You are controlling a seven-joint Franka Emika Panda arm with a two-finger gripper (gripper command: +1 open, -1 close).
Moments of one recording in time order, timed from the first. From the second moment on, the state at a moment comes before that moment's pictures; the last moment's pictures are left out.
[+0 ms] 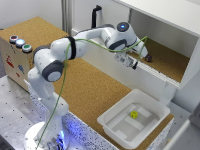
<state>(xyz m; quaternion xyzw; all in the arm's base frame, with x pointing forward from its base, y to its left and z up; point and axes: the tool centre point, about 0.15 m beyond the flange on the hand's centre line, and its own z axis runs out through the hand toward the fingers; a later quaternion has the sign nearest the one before) 0.597 -0.236 0.524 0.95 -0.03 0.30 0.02</state>
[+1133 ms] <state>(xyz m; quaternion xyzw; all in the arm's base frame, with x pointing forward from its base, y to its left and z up) 0.674 -0.249 0.474 0.96 0.02 0.29 0.02</state>
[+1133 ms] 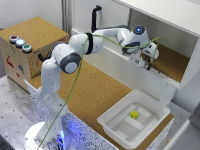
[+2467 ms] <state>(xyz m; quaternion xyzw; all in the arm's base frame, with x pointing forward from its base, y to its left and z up) 0.566 -0.240 0.524 0.96 0.12 0.24 -0.02</state>
